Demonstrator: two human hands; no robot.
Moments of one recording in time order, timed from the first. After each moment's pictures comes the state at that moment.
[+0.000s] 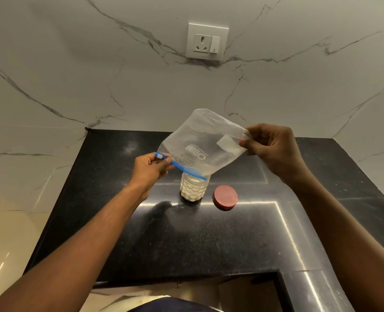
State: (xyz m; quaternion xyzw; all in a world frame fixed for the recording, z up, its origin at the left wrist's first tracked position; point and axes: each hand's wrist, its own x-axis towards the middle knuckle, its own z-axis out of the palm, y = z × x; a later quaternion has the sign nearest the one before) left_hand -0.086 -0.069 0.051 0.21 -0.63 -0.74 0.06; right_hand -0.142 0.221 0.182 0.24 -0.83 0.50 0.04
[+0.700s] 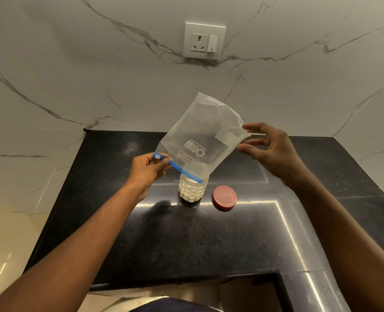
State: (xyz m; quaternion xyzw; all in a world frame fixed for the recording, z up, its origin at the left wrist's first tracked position) left_hand -0.091 -0.073 0.047 0.21 -0.65 -0.72 0.06; right_hand -0.154 0.232 0.173 0.22 -0.87 0.45 0.02
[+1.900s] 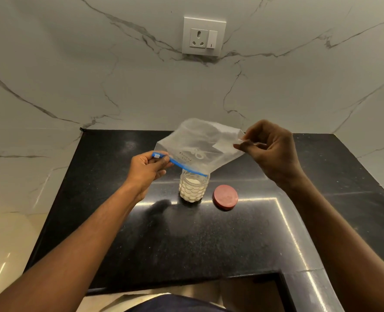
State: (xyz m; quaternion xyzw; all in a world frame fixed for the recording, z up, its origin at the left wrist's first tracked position) left_hand -0.097 -0.080 0.044 0.19 -0.64 -0.74 0.04; right_hand -0.145 0.214 0.168 0.26 -0.82 0.50 0.10
